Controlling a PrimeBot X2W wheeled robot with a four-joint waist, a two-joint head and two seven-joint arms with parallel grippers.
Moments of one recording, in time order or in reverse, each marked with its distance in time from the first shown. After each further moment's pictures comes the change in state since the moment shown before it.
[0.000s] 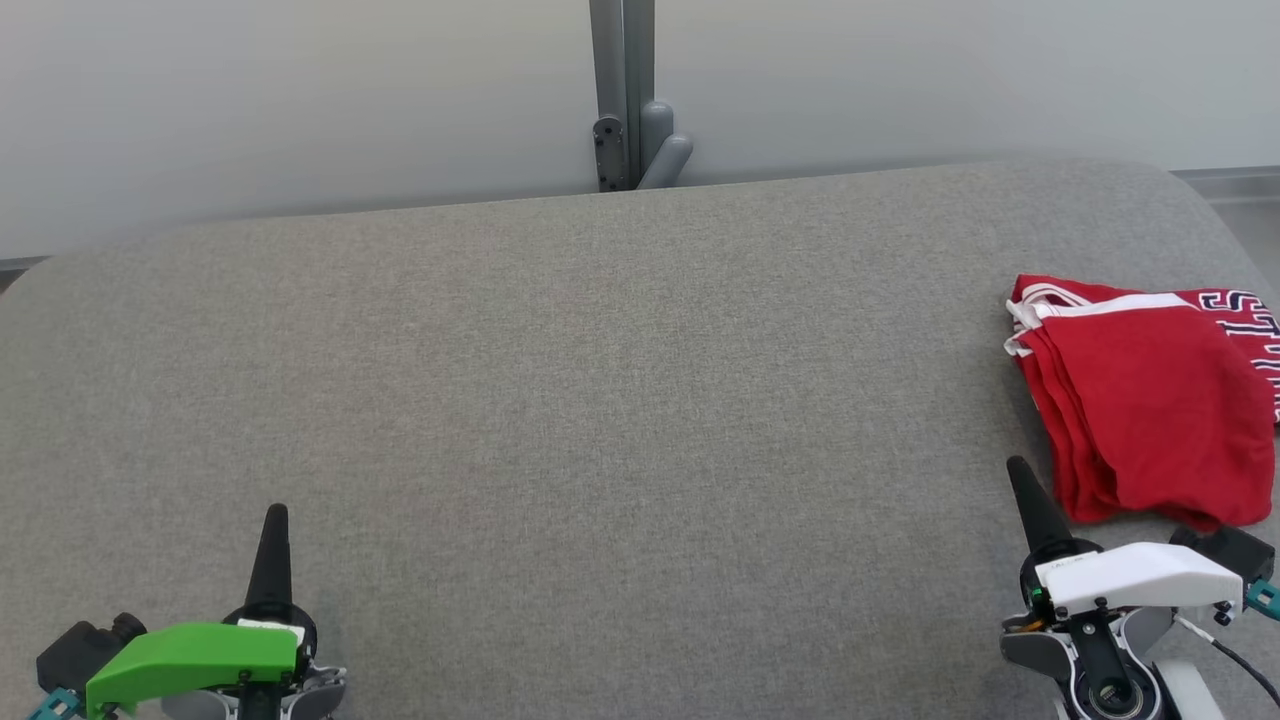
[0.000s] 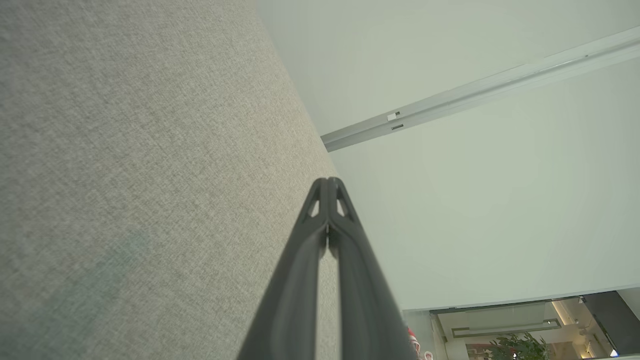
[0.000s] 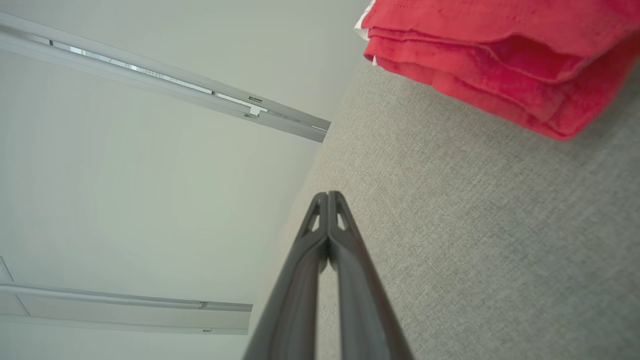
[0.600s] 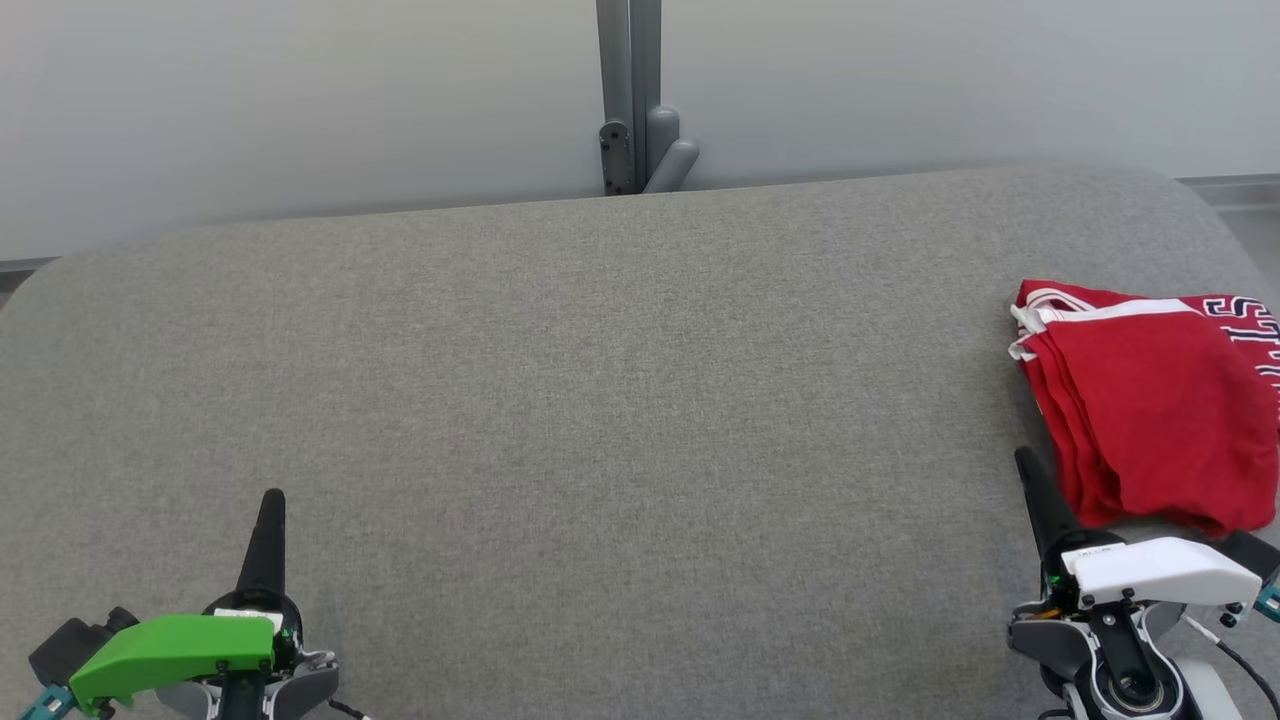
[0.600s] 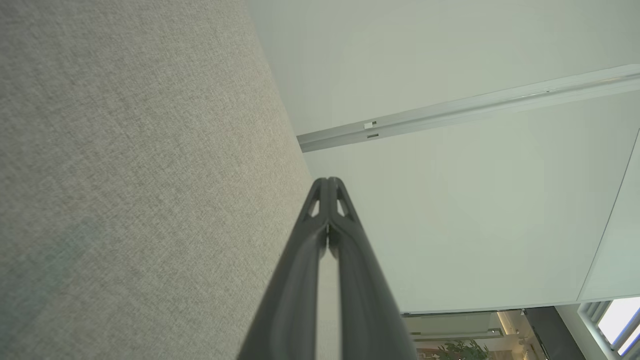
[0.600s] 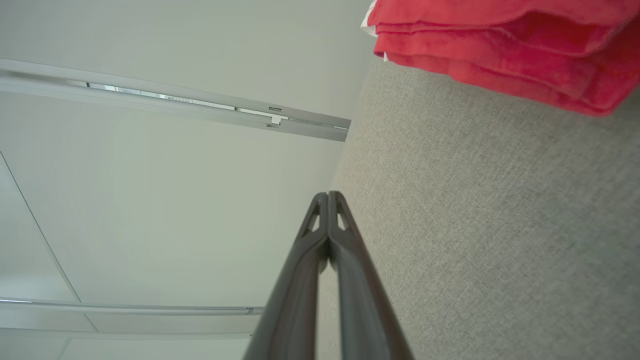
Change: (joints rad) left arm -0.014 0.001 0.013 -0.016 -0.152 -0.004 0.043; right arm -0.004 -0.001 -0.023 -0.020 0.172 0.000 0.042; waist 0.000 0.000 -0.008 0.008
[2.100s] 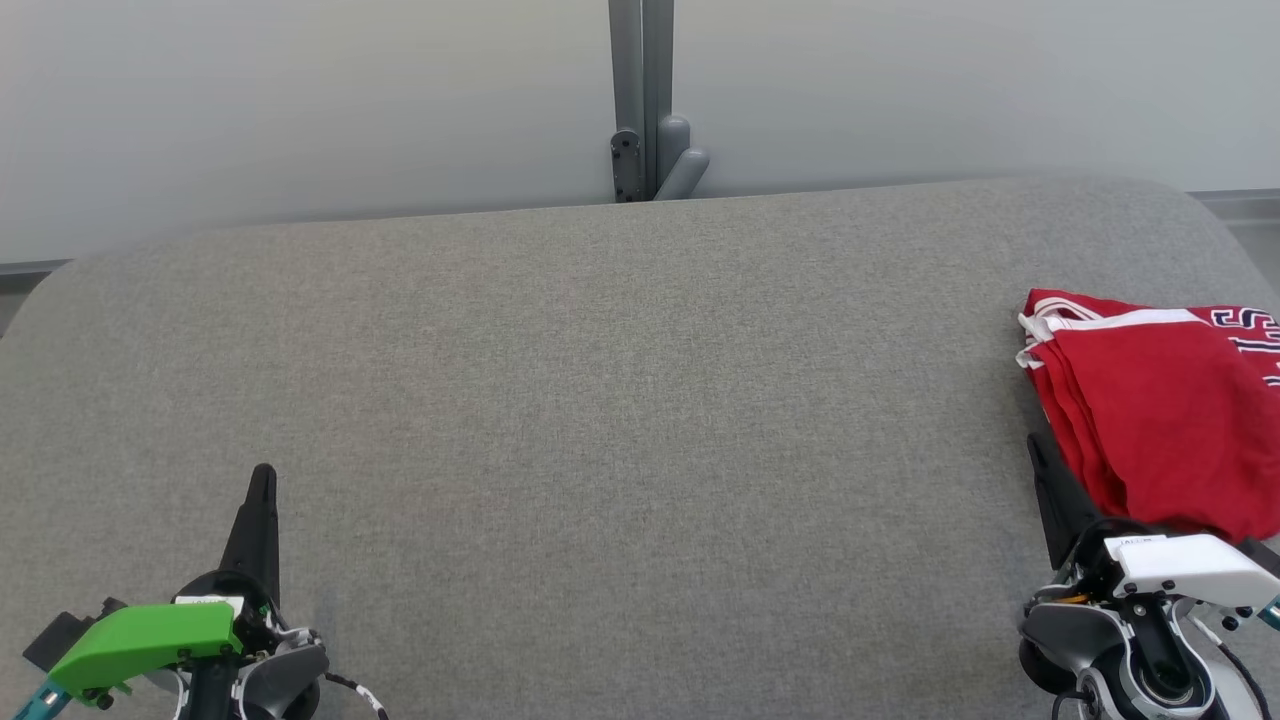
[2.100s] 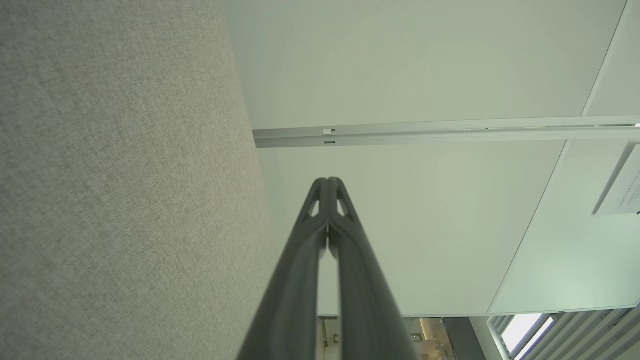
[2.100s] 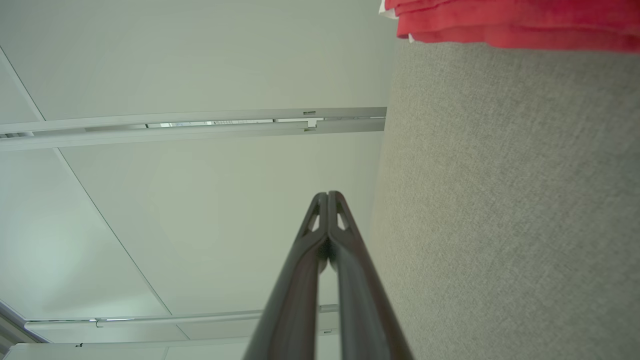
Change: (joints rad) left arm -0.019 0.001 0.021 -0.026 -0.224 -0.005 0.061; right arm -0.002 -0.001 -0.031 -0.028 0.243 0.000 0.062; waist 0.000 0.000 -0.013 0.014
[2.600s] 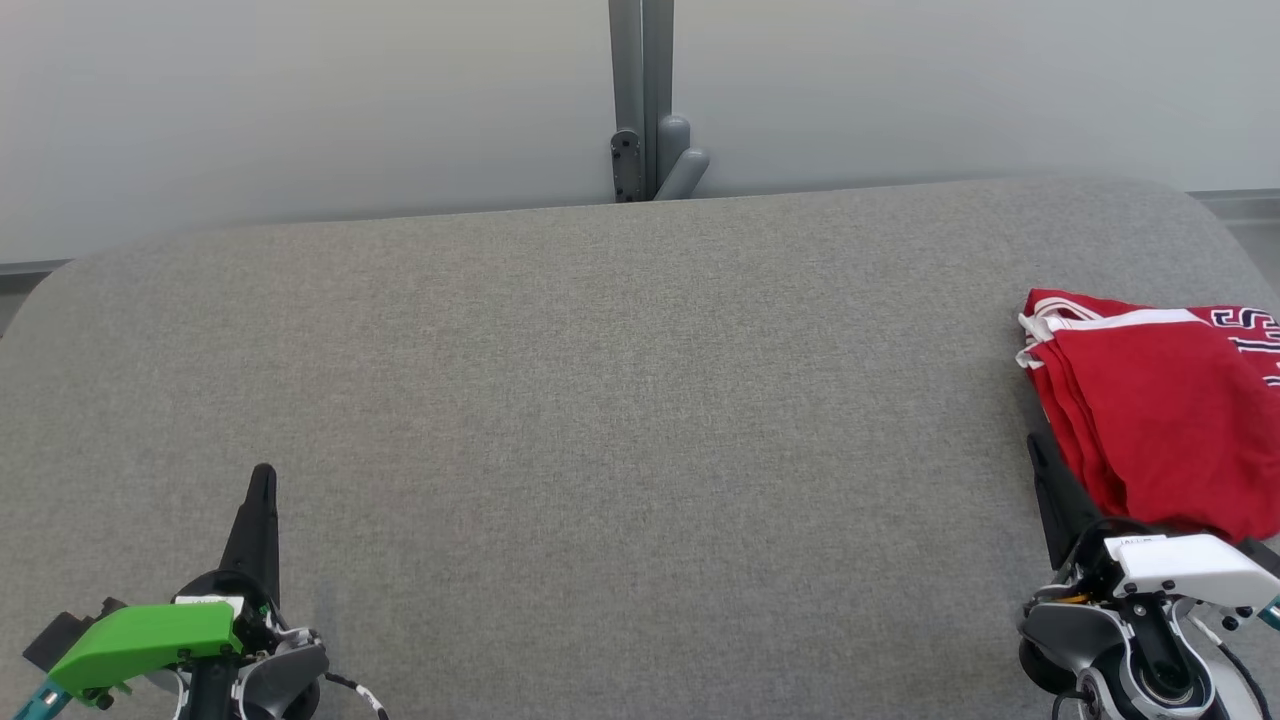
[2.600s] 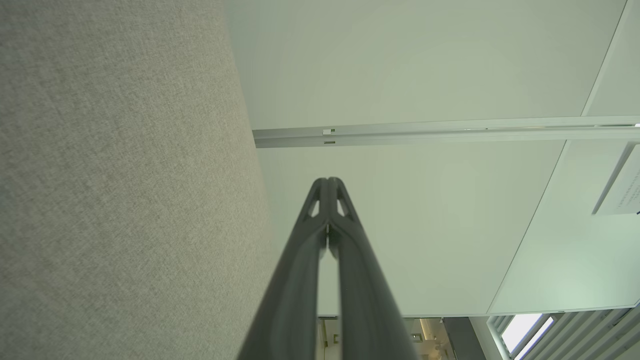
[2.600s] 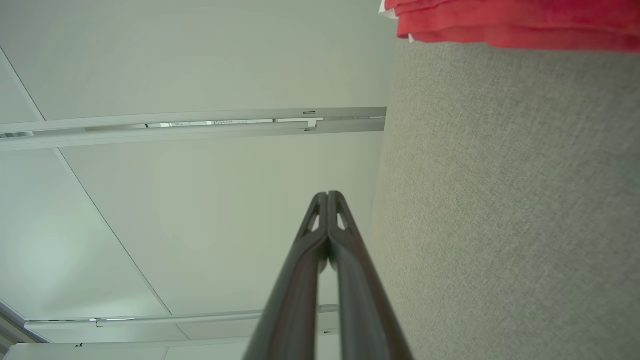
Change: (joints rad) left arm 0.000 0.000 0.000 0.000 0.000 -0.001 0.000; right arm 0.000 0.000 0.000 0.000 0.000 0.000 0.000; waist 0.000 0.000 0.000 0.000
